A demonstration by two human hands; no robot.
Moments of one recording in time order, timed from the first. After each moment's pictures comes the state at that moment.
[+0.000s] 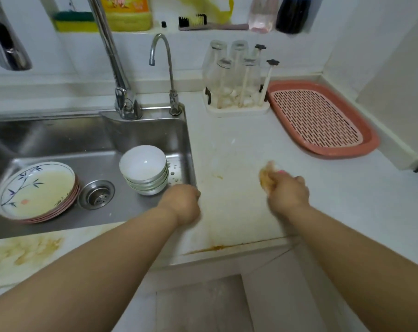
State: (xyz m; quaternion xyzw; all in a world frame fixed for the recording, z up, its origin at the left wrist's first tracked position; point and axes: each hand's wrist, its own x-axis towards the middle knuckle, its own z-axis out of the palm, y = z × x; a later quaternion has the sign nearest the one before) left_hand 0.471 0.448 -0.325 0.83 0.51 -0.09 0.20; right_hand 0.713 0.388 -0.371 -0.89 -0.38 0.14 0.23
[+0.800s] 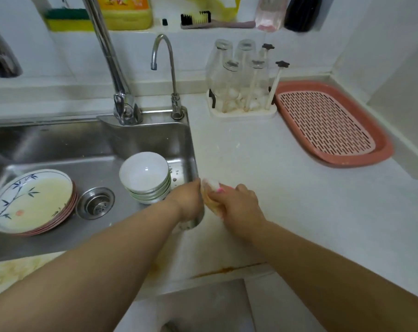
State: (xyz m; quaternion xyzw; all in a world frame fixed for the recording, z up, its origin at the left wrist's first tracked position) left_hand 0.481 0.489 -0.314 0.80 0.51 -0.10 0.30; right_hand 0.615 0.429 -0.361 -0.71 -0.69 0.10 0.09
